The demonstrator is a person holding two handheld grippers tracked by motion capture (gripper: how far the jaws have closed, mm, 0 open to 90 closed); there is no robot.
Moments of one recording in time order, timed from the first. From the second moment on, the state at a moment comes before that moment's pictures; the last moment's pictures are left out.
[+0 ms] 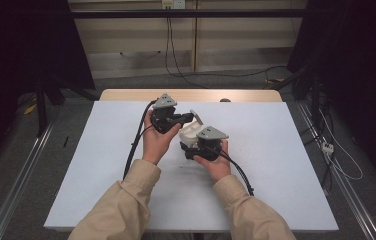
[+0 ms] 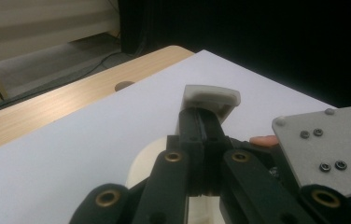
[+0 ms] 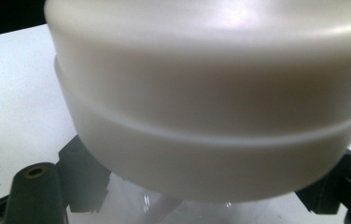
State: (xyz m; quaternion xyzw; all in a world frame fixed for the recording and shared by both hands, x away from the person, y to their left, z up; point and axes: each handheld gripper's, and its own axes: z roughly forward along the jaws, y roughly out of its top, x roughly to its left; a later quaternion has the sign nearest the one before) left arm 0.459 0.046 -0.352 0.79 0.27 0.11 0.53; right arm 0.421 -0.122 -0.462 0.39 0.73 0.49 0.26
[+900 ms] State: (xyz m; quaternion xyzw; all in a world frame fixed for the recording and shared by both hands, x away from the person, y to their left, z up) left arm 0.466 0.034 -0.347 0.80 0.26 0.11 0.53; right arm 0.421 -0.122 -0.462 0.39 0.73 0.49 0.26
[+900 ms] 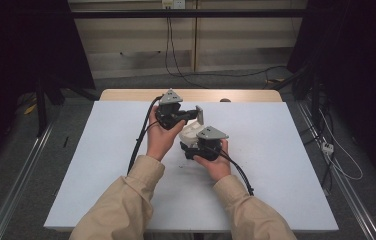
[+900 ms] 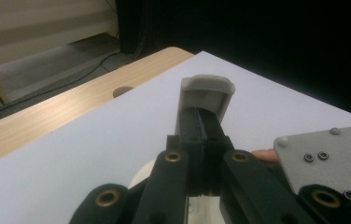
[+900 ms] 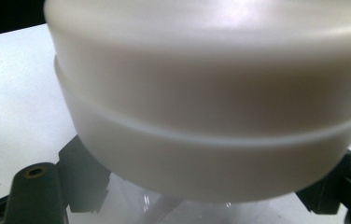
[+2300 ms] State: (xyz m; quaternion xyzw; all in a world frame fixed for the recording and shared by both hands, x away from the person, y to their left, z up) left arm 0.477 0.018 -0.346 0.81 0.25 0.11 0.52; right arm 0.422 -0.123 -0.462 0.39 0.73 0.49 0.26
